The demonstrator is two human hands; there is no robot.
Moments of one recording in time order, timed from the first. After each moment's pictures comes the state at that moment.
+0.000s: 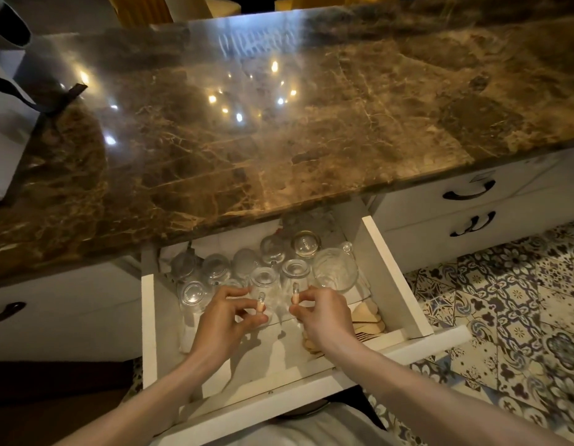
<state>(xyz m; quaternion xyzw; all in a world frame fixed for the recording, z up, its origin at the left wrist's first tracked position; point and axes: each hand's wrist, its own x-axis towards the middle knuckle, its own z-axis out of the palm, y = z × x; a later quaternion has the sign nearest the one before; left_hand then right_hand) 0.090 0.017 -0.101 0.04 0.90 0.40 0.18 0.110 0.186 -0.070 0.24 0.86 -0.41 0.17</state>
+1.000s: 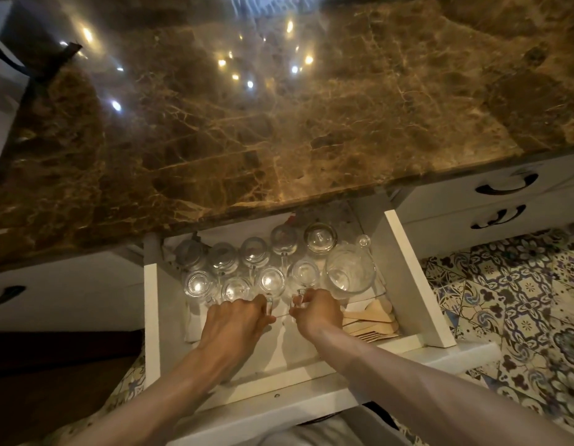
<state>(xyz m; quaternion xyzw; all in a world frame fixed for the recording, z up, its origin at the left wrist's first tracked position) 0.085 0.017 -0.142 0.17 0.97 0.10 0.15 0.084 0.165 -0.123 0.34 0.82 -0.39 0.26</state>
